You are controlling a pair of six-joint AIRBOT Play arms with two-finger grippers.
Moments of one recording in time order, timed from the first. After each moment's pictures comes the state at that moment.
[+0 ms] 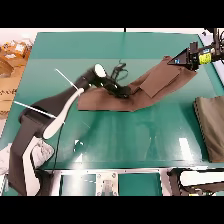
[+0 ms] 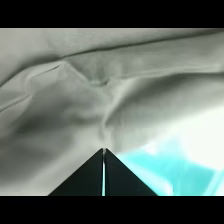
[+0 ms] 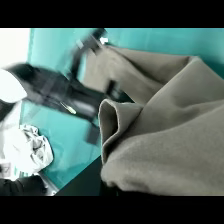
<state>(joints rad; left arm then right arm) -0.52 -2.05 1.92 0.79 -1.17 -1.35 -0.27 -1.54 1.74 -0.64 1.65 1.37</state>
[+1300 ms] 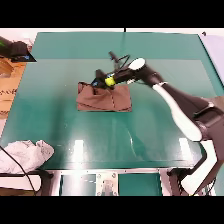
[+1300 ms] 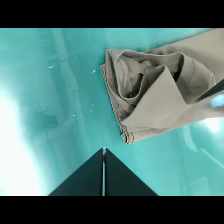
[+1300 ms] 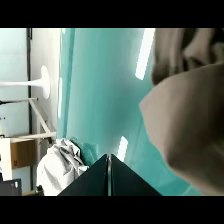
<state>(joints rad) 0.21 -1.54 1.97 1.09 -1.64 -1.26 0.40 -1.86 1.70 -0.49 1.06 1.50</state>
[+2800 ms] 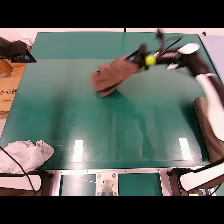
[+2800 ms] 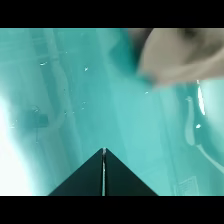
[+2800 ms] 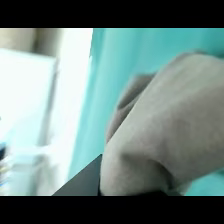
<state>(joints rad) 0.22 -1.53 1.97 1.07 -1.66 -1.28 0.03 -1.67 1.67 -0.43 1.16 1.37</state>
